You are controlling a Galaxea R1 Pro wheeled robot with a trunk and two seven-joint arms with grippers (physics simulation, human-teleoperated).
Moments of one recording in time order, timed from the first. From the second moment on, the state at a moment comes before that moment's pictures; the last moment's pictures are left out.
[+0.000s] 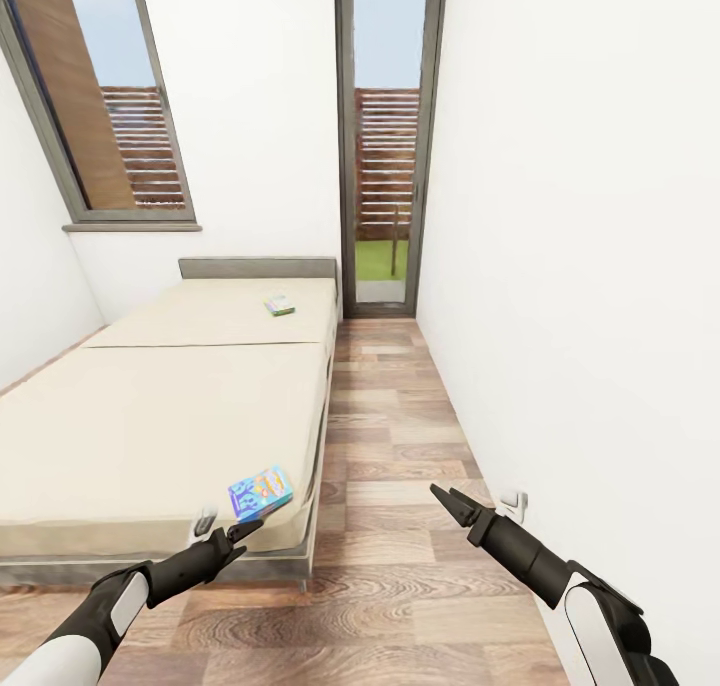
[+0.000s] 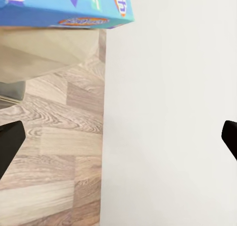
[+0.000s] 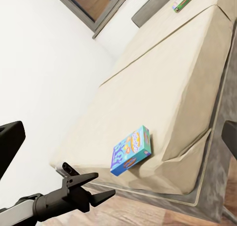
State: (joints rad) left arm -0.59 0.16 0.44 -0.37 0.18 0.54 -0.95; right arm -0.14 -0.04 -0.13 -1.47 -0.62 0.52 0.71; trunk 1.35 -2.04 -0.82
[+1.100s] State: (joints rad) left arm -0.59 0.16 0.44 -0.37 0.18 0.54 -0.95; right arm -0.14 -0.04 -0.13 -1.47 -0.62 0.52 0.71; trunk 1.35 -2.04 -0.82
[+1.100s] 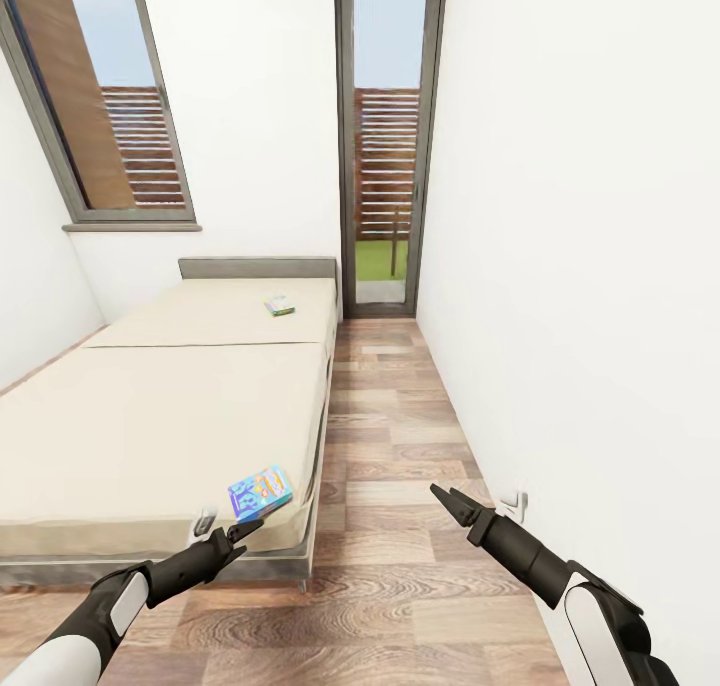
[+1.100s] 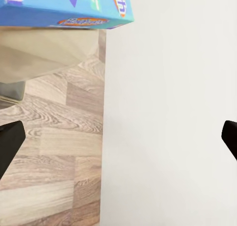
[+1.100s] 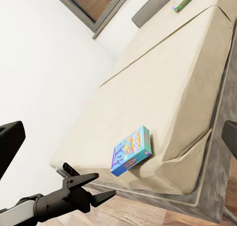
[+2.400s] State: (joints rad) left arm -0.59 0.16 0.44 -0.37 0.18 0.54 -0.95; right arm -0.14 -0.04 -0.13 -1.47 -0.63 0.53 0.70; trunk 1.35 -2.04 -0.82
